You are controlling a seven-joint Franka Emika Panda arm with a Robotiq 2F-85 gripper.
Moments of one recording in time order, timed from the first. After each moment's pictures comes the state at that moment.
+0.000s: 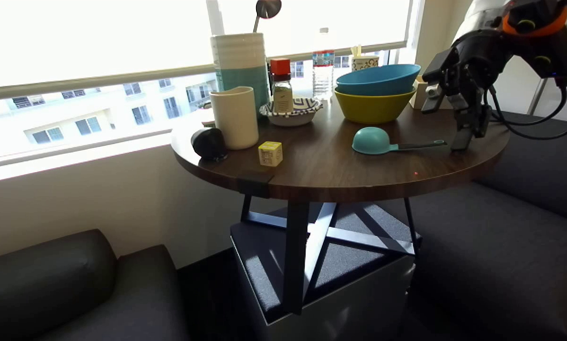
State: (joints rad) arm -0.08 -0.19 -0.19 -2.48 0.75 1.69 -0.34
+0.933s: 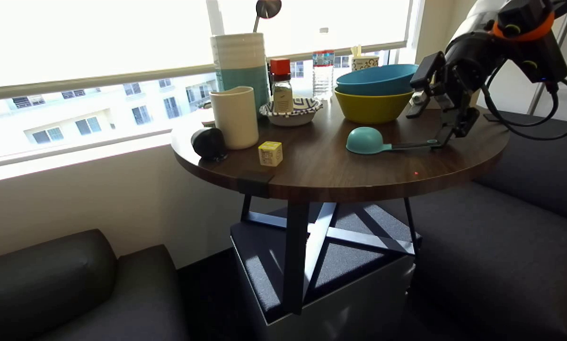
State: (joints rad) arm -0.08 -0.18 -0.19 -2.49 0.84 1.77 -0.34
